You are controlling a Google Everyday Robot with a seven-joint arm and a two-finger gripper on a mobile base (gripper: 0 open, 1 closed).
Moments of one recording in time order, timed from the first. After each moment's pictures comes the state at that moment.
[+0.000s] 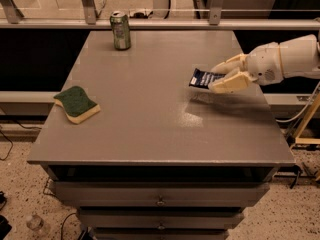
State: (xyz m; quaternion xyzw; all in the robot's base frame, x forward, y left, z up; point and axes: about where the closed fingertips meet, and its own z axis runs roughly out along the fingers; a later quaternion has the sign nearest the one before) arm 0.603 -0.174 0.887 -0.52 0.69 0.24 0.44
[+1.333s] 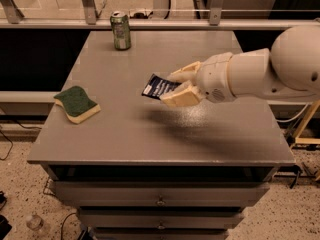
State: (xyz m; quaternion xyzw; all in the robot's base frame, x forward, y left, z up) arm 0.539 -0.051 0.906 -0.52 0.69 0.17 0.48
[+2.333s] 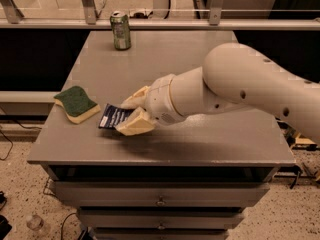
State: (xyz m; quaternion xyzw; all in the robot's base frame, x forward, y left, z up) arm 0.494 0.058 0.865 -0.60 0.65 0.20 0.42
